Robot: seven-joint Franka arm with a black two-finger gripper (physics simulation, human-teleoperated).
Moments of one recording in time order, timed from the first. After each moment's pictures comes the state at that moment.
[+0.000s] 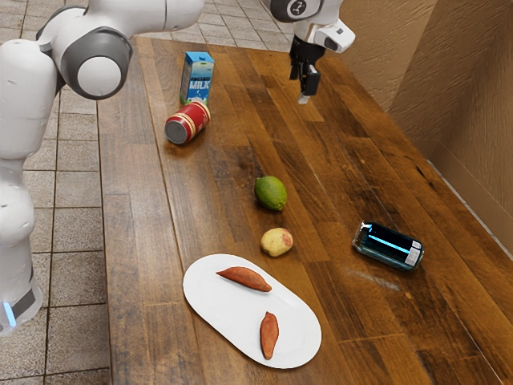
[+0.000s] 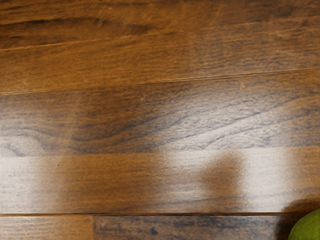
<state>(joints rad) 0.30 0.28 -0.11 -1.19 0.17 1.62 0.25</state>
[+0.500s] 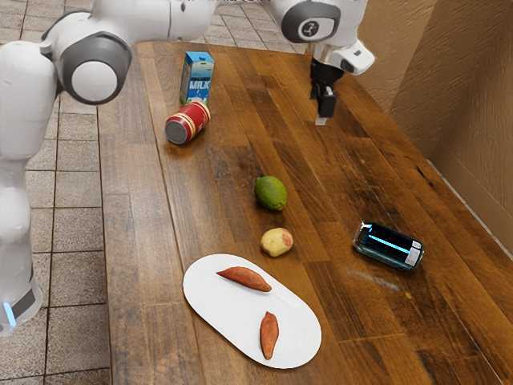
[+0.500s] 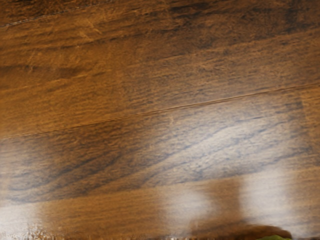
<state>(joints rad) 0.21 0.28 -0.12 -1.25 0.17 1.71 0.24</state>
